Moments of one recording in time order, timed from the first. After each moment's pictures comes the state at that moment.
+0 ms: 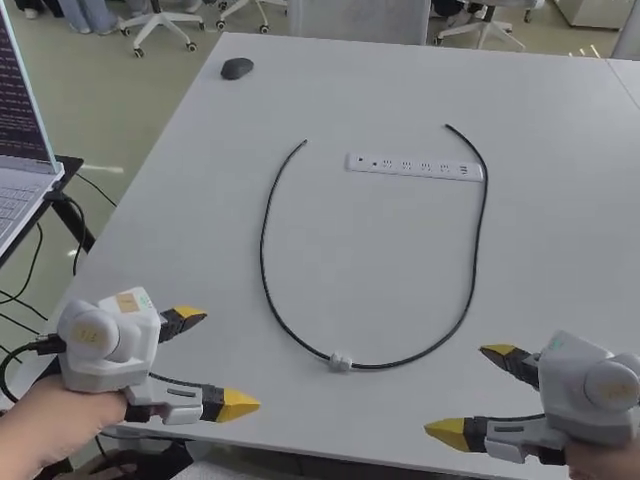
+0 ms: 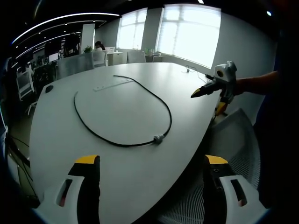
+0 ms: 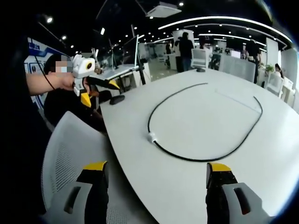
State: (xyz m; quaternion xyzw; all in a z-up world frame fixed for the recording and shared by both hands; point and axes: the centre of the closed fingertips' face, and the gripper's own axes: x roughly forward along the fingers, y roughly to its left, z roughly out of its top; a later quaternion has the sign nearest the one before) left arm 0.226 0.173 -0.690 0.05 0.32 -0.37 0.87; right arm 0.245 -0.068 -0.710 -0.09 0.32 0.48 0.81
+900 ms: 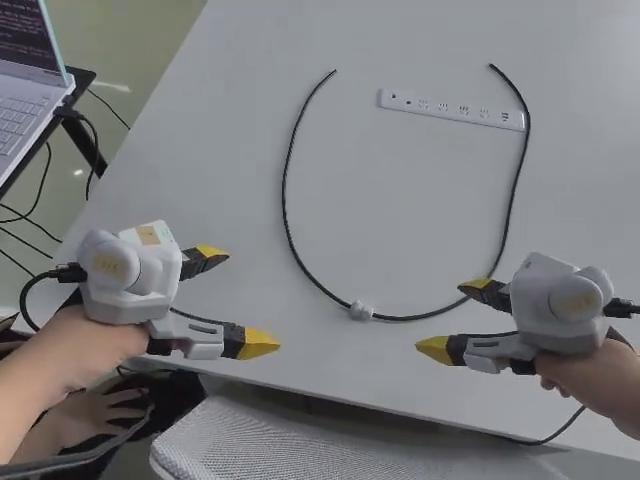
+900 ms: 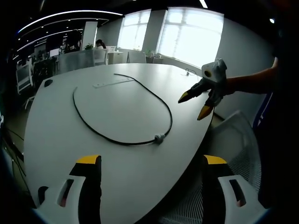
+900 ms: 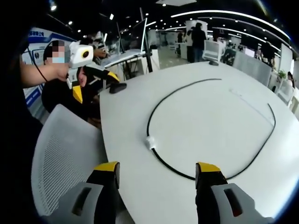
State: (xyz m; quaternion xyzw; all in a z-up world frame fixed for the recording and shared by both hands) left arm 0.232 0.178 -0.701 0.02 0.32 -0.38 0.87; right arm 0.279 -0.020 -0.737 -0.15 0.36 0.51 0.77
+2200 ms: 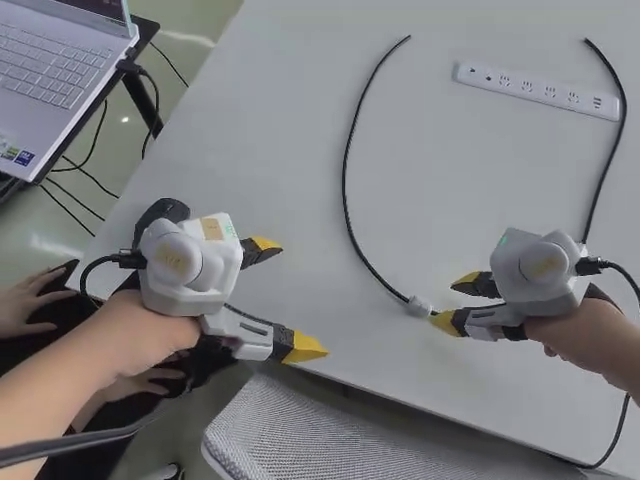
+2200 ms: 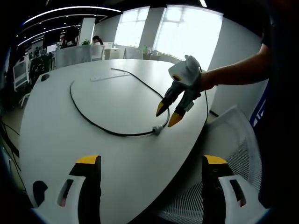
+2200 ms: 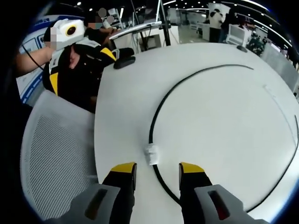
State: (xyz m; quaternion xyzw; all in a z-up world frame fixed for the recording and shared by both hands) left arm 0.222 0.187 -0.718 0.01 0.34 -0.40 0.85; right arm 0.294 0.045 -0.802 -0.22 0.42 0.56 0.68
